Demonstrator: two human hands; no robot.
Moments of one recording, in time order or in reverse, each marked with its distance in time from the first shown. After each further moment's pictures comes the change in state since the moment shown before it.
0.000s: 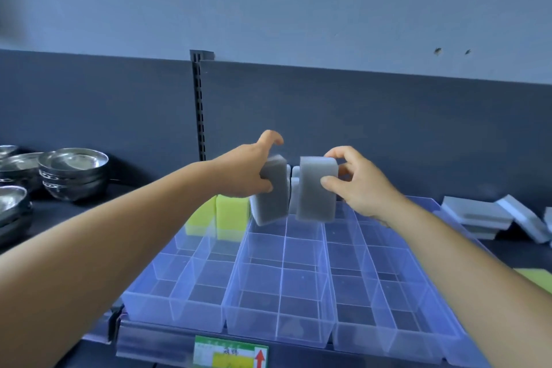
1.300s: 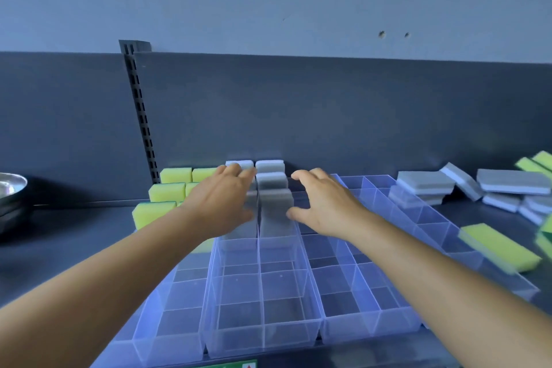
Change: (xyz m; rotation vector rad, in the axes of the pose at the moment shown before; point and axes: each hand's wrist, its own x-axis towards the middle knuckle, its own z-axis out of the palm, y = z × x) left_hand 0.007 -0.001 0.051 0.339 0.069 0.137; right_hand -0.016 0.014 0.027 -0.639 -0.019 0.081
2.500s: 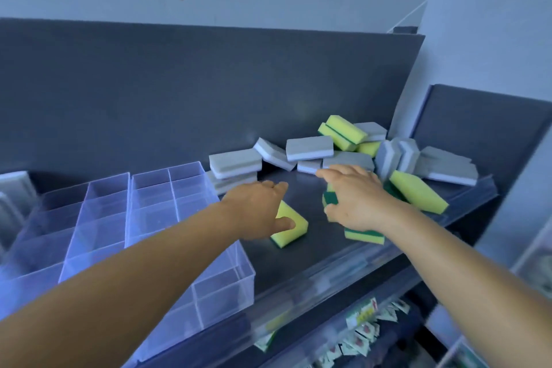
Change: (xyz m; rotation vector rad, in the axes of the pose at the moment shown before) left_hand 0.120 0.373 0.057 0.004 -0.303 0.489; right_hand -0.154 0.320 -0.118 -0.265 -0.102 0.475
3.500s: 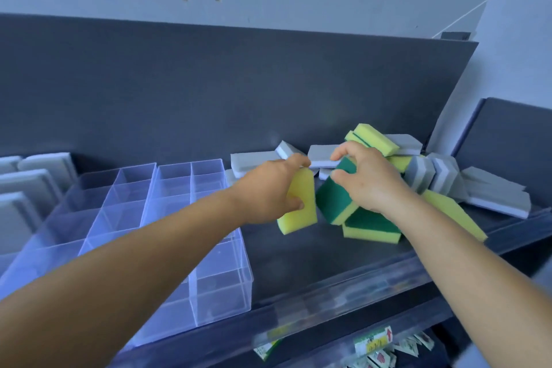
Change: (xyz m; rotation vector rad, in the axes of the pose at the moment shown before) left_hand -0.001 0.004 -0.027 -0.382 0.226 -0.100; right_hand 0.031 0.005 -0.019 0.528 0.267 -0.014
